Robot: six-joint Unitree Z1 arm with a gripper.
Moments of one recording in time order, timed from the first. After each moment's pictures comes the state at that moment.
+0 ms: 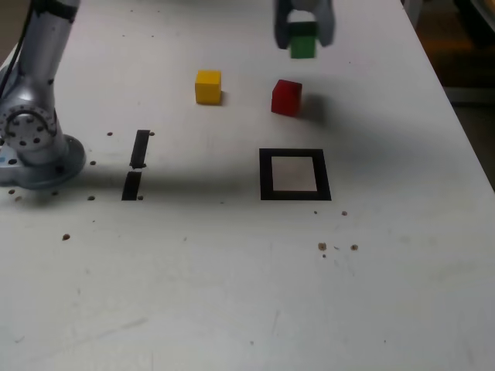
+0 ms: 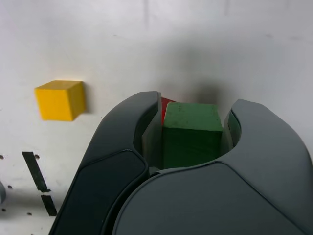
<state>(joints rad) 0.30 2.12 -1.97 1.44 0.20 0.38</state>
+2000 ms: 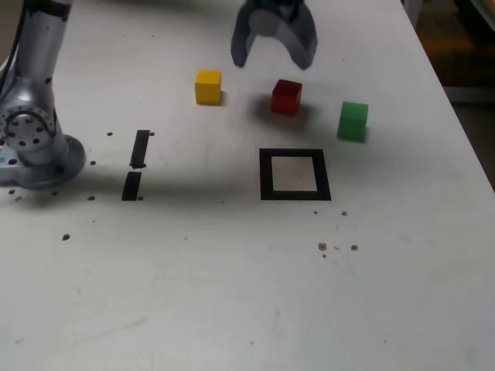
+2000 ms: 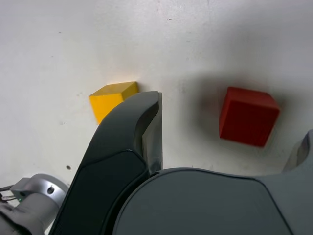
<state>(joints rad) 0.31 2.06 -1.66 1.33 0.25 0.56</state>
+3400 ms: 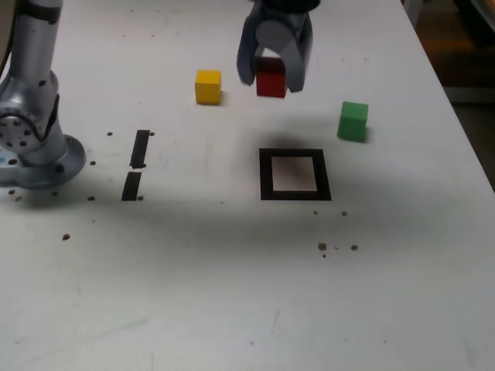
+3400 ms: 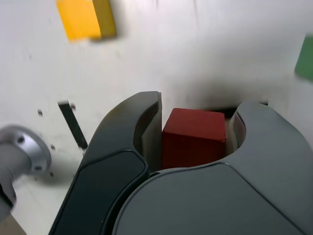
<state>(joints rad) 0.05 1.97 -1.67 1.44 0.18 0.27</state>
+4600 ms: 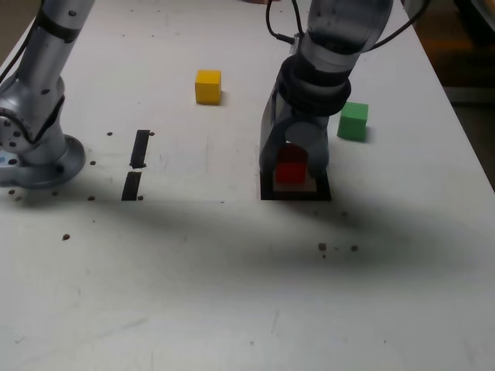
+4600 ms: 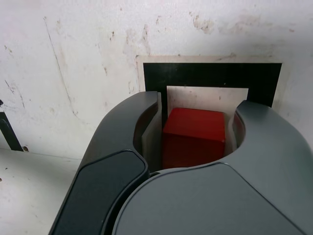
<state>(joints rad) -0.11 2.16 -1.60 1.26 0.10 -0.06</state>
